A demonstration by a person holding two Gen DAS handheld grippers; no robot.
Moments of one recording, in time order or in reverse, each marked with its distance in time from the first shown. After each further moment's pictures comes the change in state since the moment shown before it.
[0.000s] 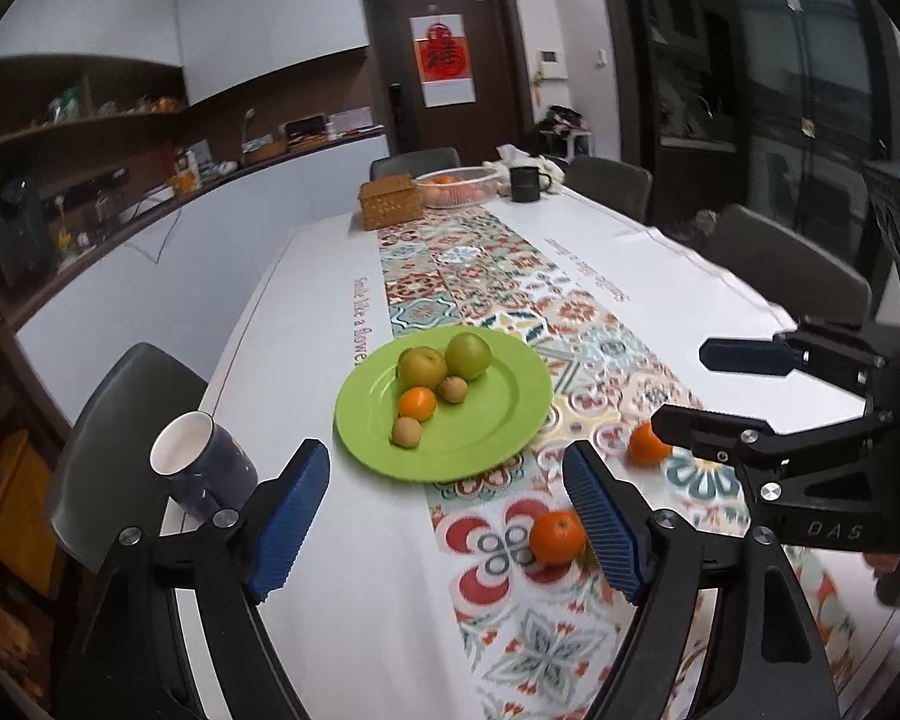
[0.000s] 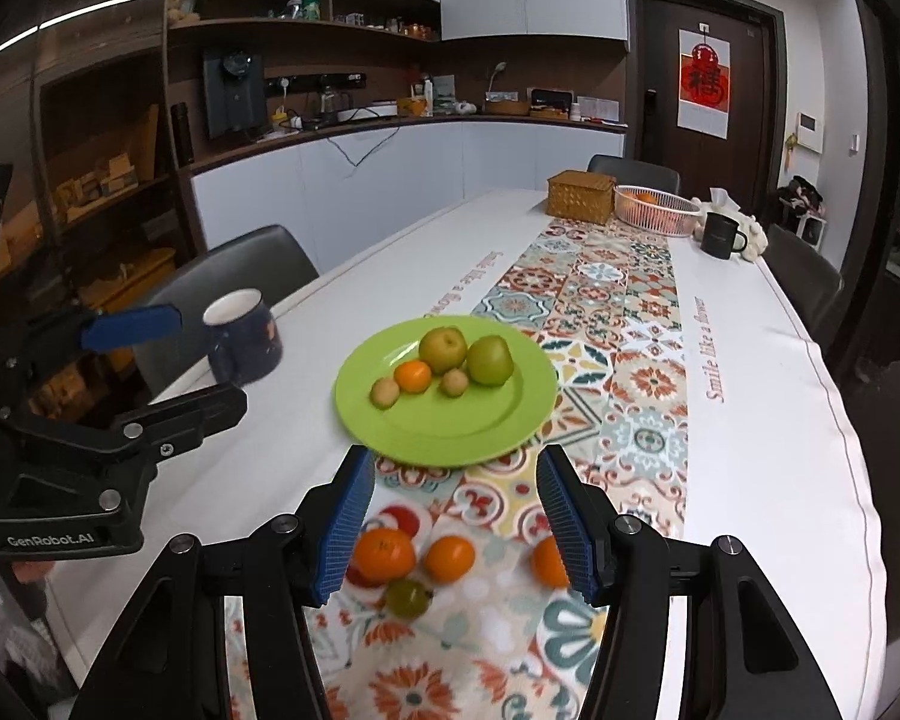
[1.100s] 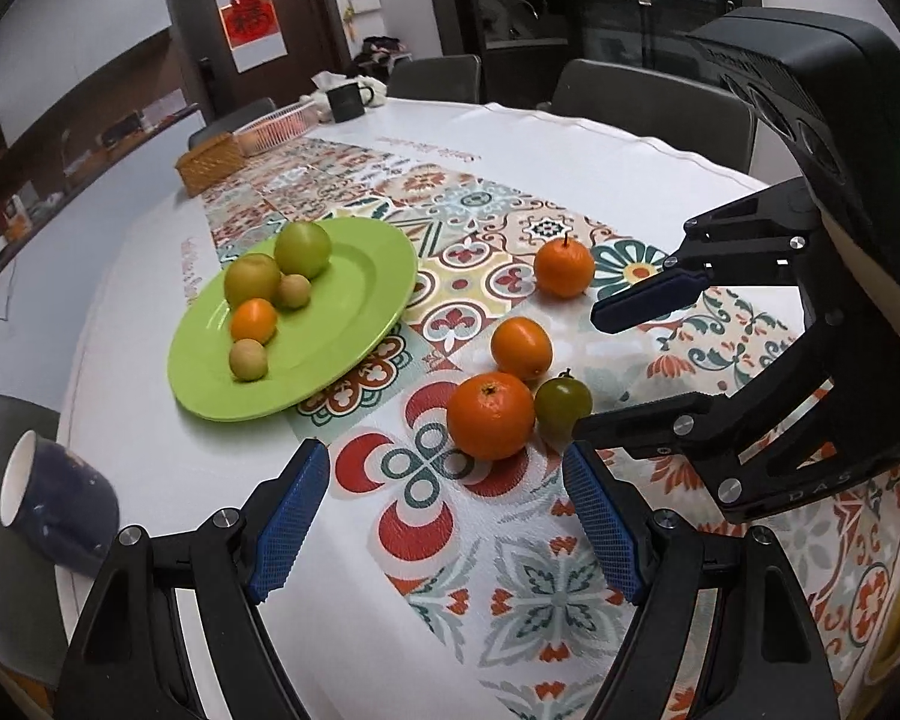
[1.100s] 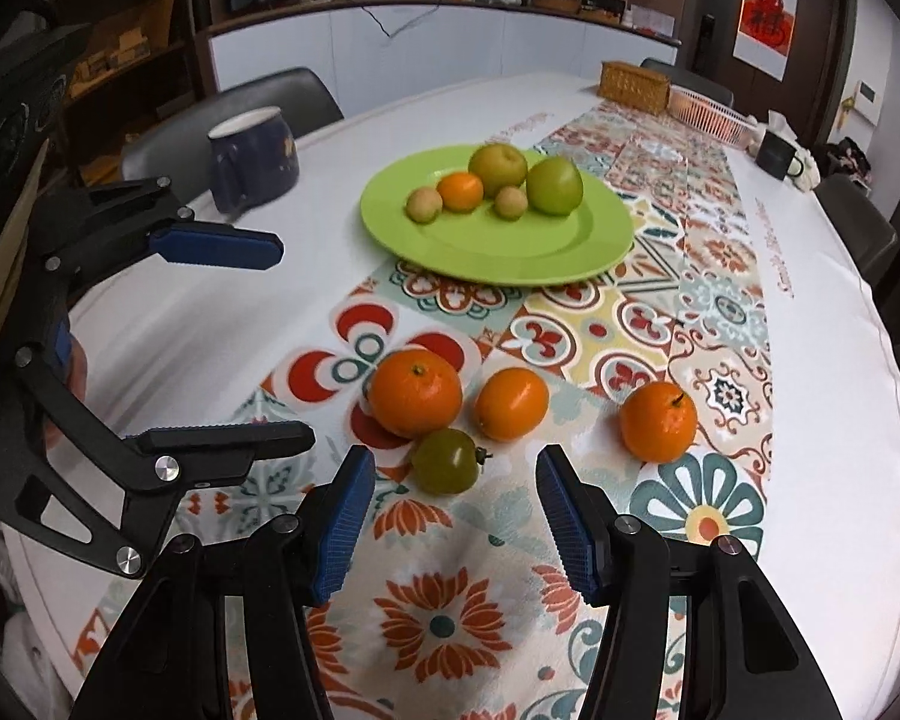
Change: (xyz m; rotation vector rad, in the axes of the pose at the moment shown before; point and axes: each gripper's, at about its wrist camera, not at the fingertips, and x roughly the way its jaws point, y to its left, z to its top) left arm 0.080 -0.022 -0.061 0.307 0.141 -0.328; right arm 0.070 0.027 -0.066 -0.085 0.283 0.039
